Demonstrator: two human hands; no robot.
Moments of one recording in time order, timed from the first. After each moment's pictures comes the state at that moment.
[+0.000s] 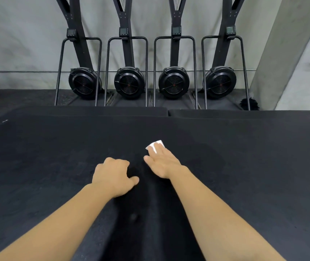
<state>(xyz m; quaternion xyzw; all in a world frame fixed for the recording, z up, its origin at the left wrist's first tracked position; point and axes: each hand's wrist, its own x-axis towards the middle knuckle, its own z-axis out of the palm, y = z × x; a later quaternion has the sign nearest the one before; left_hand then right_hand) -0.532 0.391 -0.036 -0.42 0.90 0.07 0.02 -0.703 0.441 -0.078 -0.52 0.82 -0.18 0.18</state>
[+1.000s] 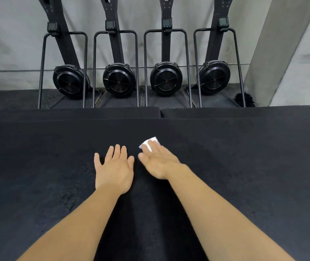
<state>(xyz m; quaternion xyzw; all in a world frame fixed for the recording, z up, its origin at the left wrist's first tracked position) -0.625 0.321 -0.111 -0.43 0.90 0.01 -0.06 -0.753 0.408 -0.078 -0.51 0.82 -0.20 0.19</state>
